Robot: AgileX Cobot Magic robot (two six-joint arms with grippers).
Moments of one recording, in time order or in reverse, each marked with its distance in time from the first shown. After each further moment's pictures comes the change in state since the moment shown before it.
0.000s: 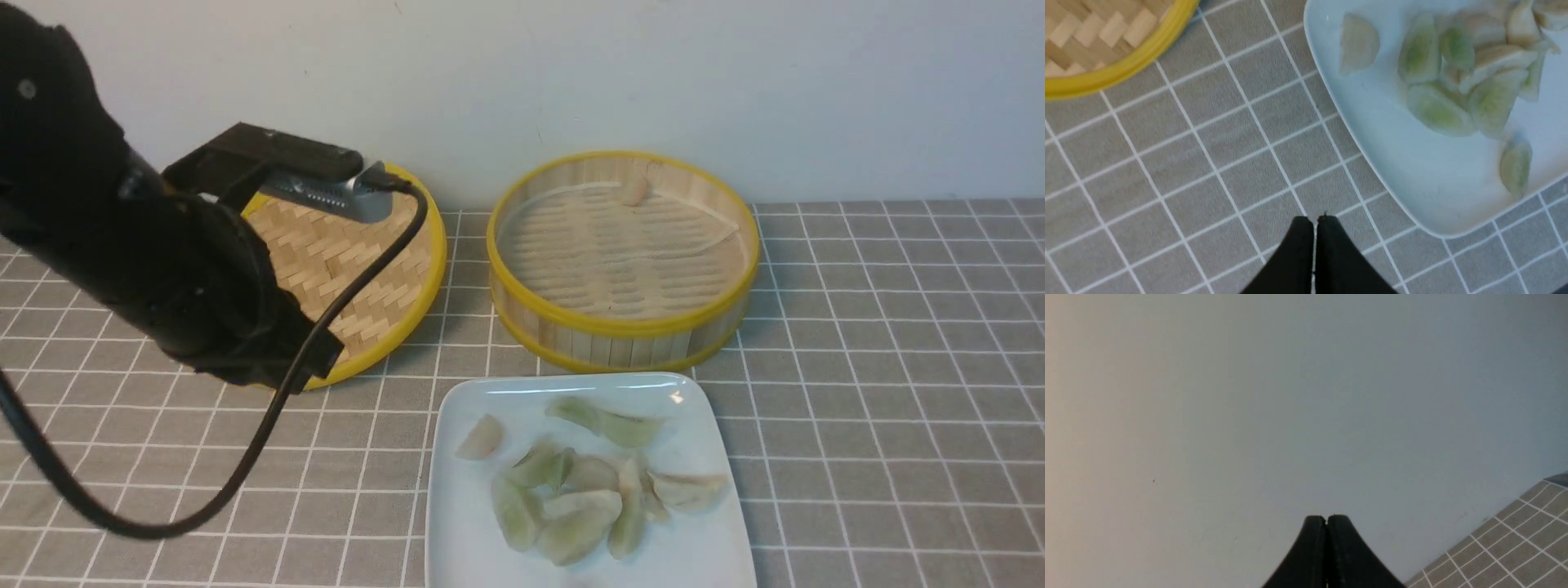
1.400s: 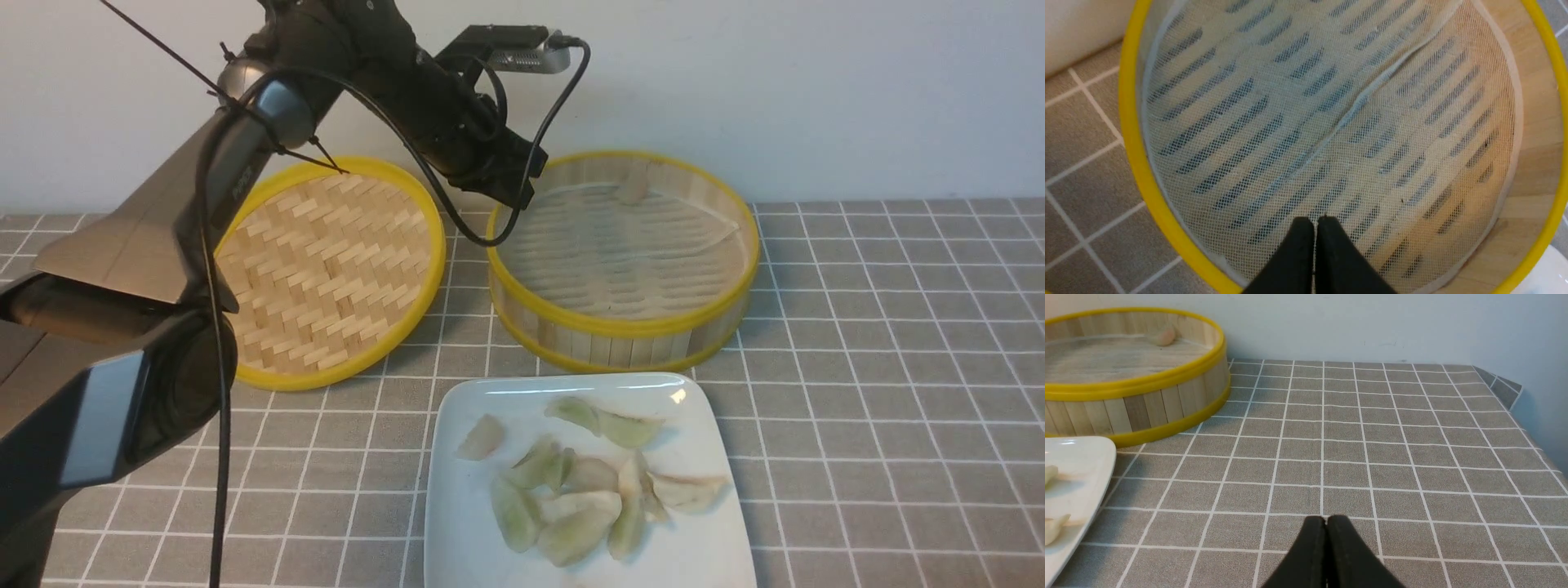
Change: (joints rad) right arm 0.000 0.000 -0.011 -0.587 0.557 -0.113; left arm -0.001 1.108 -1.380 -0.278 0.155 0.119
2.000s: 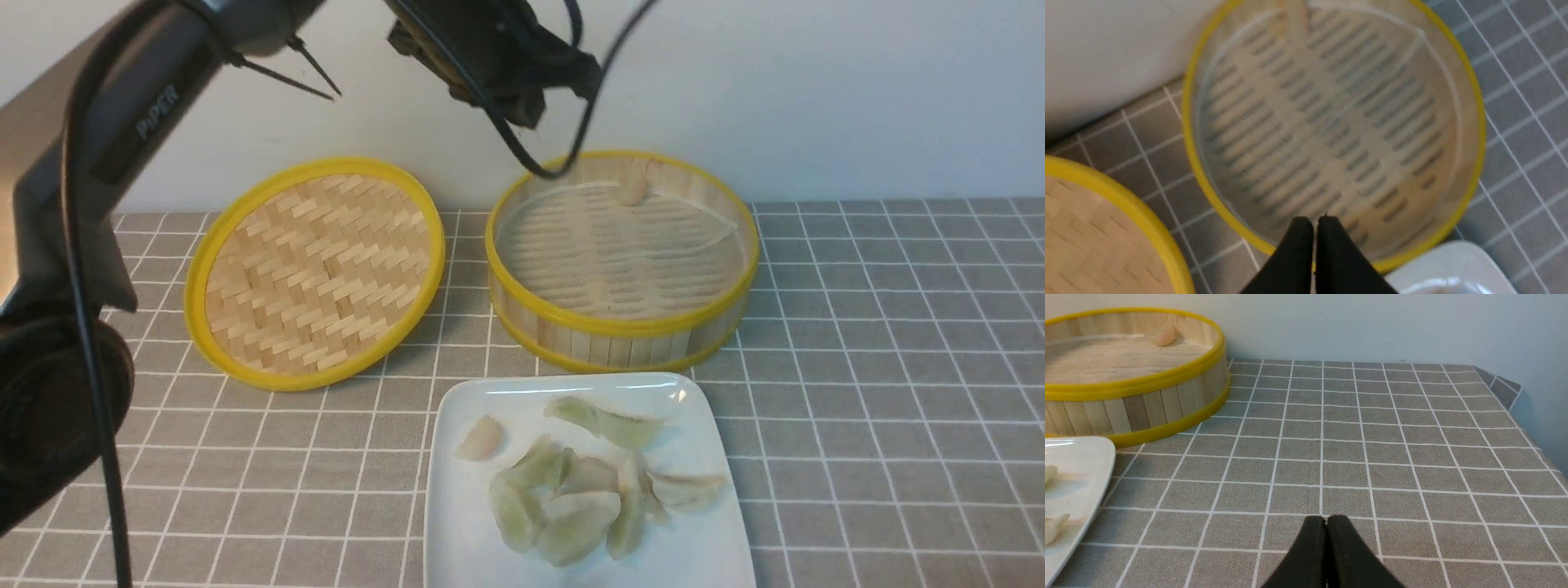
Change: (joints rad) right arm 0.000 0.000 0.000 0.000 0.000 0.000; left arm -0.128 -0.344 0.179 0.308 -0.045 -0.293
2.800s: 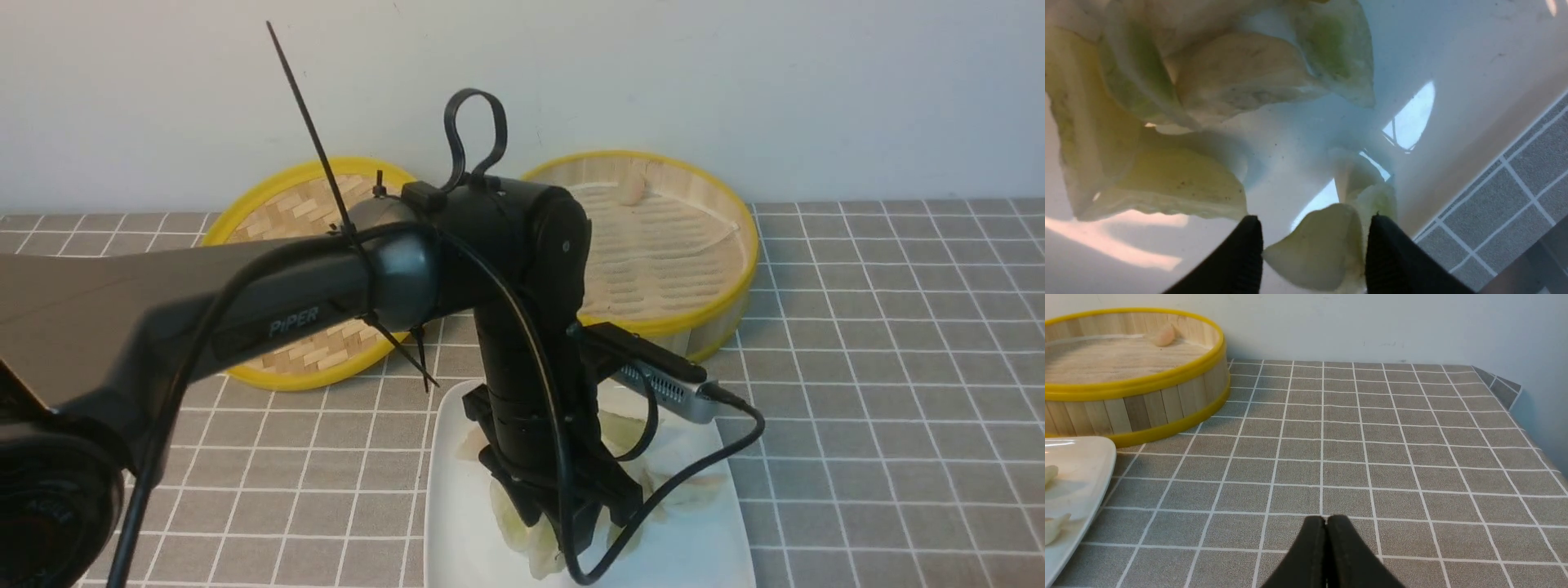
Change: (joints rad) right arm 0.000 0.000 0.000 0.000 0.000 0.000; left arm -0.286 -0.124 0.822 -0.081 0.035 0.127
